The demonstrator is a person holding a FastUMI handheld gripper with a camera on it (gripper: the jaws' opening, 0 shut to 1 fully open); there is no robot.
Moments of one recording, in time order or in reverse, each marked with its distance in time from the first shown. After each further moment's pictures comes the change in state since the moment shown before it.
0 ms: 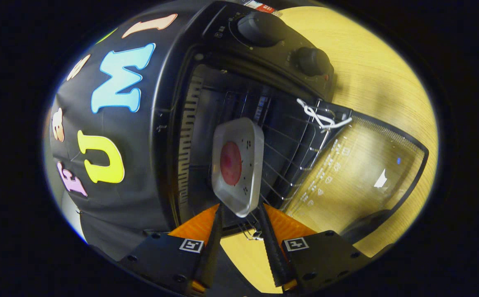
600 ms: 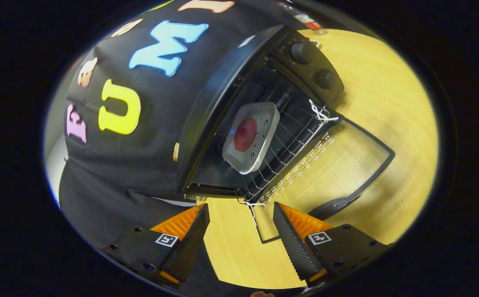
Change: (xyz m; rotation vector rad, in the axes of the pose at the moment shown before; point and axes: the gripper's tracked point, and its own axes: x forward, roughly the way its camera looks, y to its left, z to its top) arm -0.065 -0.009 -0.042 -0.406 0.024 -0.012
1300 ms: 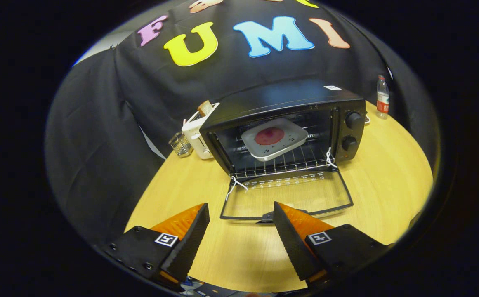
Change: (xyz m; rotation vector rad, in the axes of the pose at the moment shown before) arm -0.045 -0.020 -0.041 -0.721 -0.007 -0.160
